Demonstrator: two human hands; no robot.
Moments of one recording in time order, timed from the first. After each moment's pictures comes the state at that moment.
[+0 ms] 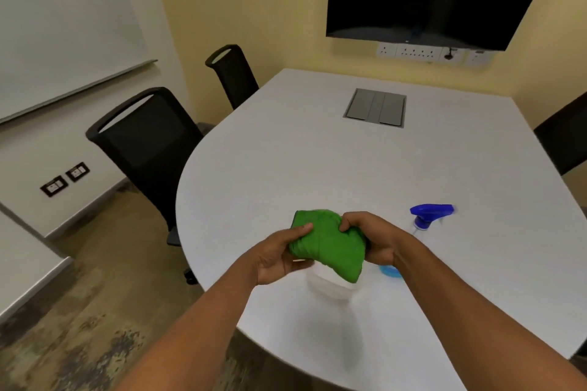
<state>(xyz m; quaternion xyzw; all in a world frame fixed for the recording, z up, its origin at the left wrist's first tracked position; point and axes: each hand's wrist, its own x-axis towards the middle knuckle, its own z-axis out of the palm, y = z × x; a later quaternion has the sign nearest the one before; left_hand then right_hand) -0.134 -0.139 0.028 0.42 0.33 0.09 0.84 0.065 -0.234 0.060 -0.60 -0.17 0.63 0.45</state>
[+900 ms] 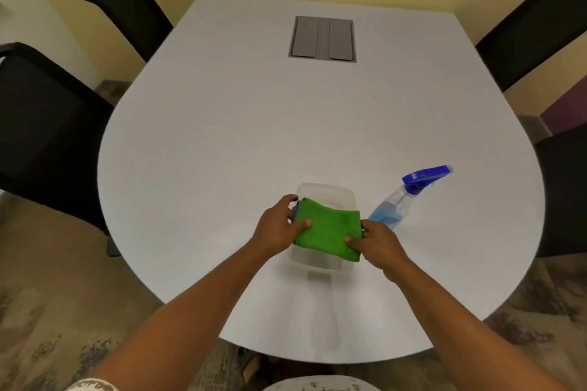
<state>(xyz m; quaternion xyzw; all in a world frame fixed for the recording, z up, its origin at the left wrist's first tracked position) -0.053 -0.070 -0.050 0.80 0.35 0.03 0.49 0.084 -0.256 -0.056 -0.84 -0.17 0.35 0.37</state>
